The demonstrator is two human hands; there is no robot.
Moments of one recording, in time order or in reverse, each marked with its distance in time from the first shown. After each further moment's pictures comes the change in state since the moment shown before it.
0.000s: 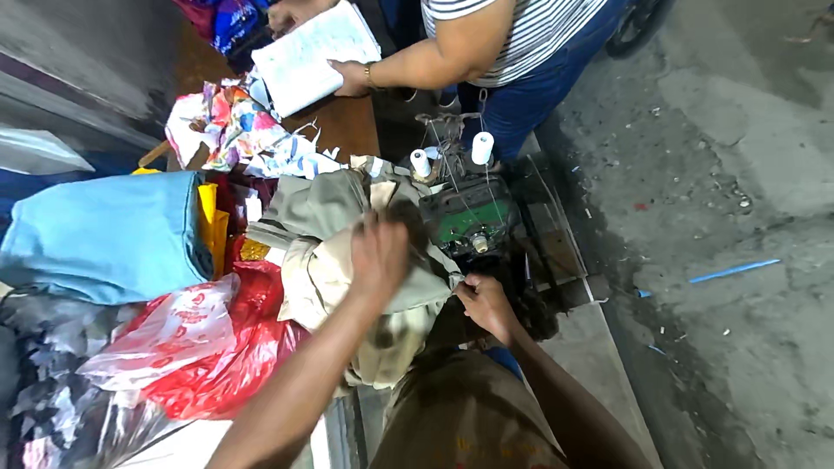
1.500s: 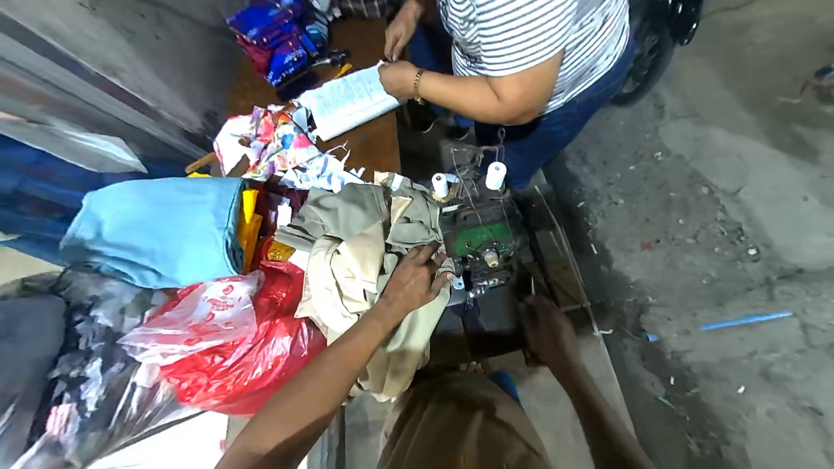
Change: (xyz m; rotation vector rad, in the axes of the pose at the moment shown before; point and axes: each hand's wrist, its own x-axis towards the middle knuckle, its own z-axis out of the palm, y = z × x) left_hand -0.012 -0.022 0.068 -0.274 -0.150 0.233; right_hand -0.045 0.047 -0.058 -0.472 0.258 -0.032
